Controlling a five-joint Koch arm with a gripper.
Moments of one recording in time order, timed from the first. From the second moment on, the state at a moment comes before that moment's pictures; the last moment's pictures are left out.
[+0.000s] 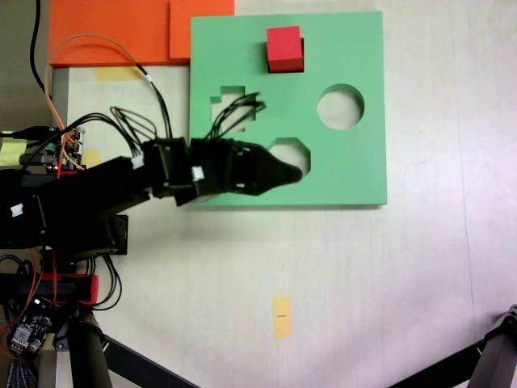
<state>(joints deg) -15.6 106.1 84.3 69.6 27.7</state>
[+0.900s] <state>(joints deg) -6.0 128.8 175.5 -9.1 3.3</state>
